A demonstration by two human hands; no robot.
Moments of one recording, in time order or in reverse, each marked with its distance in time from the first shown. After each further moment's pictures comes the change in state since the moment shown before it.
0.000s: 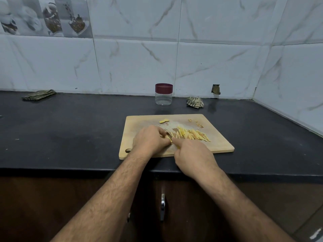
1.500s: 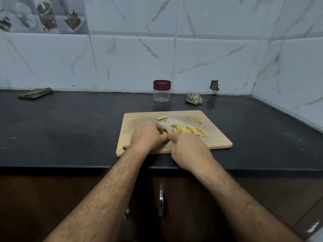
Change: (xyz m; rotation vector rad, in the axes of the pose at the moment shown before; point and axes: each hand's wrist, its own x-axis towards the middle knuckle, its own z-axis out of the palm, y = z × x) left_hand 0.008 -0.003 0.005 0.004 0.012 0.006; right_hand 0.005 -0.002 -0.004 0.032 -0.038 -0.012
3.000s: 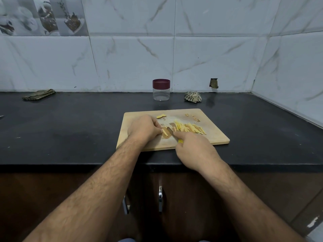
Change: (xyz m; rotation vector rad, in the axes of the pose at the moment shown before) left_hand 0.018 -0.001 -0.005 -0.034 -0.003 -0.082; right_hand -0.021 0.012 -0.011 0.073 0.014 0.026
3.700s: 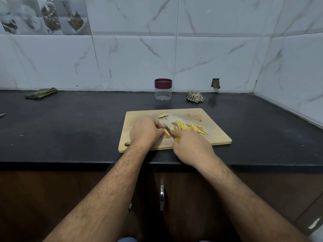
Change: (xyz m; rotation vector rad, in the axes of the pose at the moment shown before) left_hand -0.015 -0.003 0.008 -0.022 0.126 0.041; right_hand 0.014 -0.005 0.007 -0.024 -0.015 -0.014
